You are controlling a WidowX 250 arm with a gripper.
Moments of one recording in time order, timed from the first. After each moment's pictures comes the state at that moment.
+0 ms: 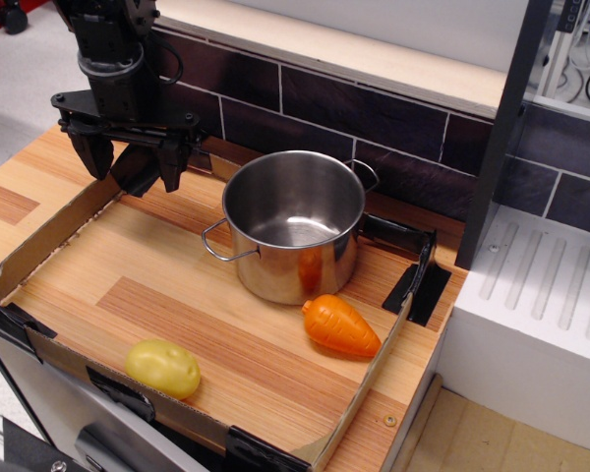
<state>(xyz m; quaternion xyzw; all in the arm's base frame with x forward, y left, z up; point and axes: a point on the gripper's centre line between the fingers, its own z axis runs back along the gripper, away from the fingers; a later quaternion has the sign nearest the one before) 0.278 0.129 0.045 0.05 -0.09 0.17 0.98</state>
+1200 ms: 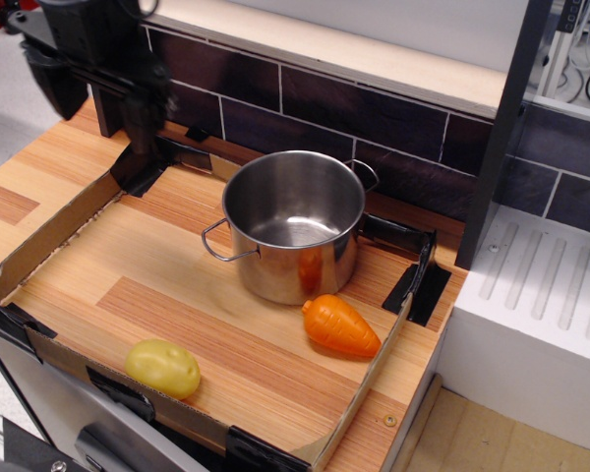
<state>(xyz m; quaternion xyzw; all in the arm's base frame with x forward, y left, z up) 0.242 0.090 0.128 0.11 -0.15 -0.01 0.98</state>
